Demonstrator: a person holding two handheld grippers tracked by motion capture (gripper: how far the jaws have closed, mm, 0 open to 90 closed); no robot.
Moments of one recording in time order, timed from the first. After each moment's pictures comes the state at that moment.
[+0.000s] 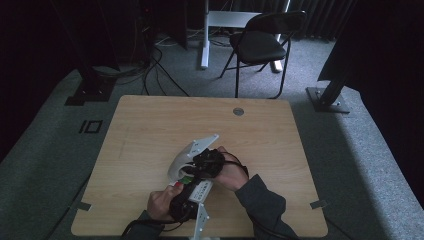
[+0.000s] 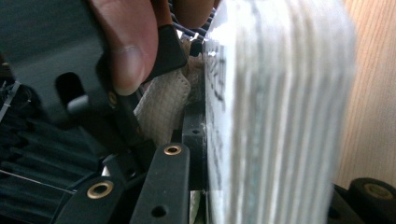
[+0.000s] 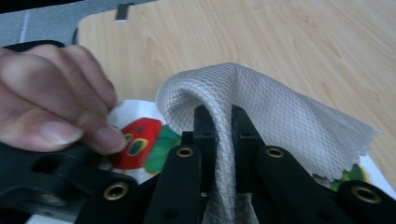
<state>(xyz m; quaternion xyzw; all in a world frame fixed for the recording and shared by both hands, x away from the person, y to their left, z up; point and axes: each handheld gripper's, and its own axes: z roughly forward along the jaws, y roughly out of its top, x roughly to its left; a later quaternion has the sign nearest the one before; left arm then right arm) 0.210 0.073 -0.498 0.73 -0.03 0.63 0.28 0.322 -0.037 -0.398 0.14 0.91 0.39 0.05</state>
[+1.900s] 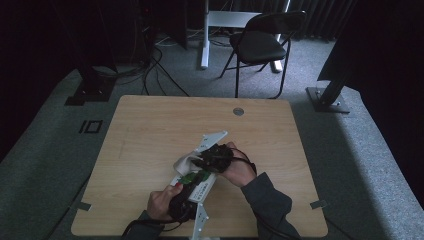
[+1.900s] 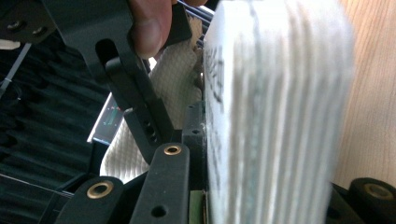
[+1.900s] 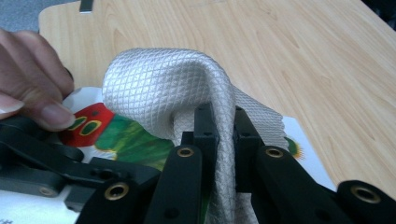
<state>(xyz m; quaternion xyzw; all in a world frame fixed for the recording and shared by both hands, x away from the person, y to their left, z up) 0.210 0.075 -0.495 0.73 -0.02 0.61 0.30 0.332 -0.059 -0.395 0.16 0.91 0.37 0.10</state>
